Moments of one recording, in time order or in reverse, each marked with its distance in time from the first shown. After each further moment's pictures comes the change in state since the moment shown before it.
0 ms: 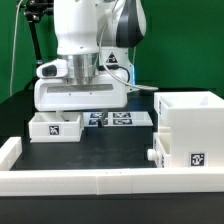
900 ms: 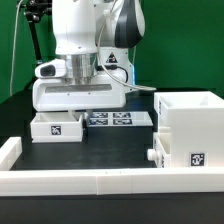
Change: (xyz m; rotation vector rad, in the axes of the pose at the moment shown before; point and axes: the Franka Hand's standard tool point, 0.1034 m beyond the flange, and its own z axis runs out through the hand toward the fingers) arm 0.000 0.000 0.000 0.000 0.001 -0.011
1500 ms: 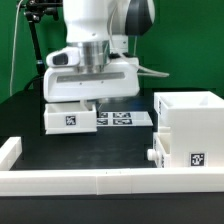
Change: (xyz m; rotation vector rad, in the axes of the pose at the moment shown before) arm 0.019 -0.037 -0.035 0.014 -0.015 -0.102
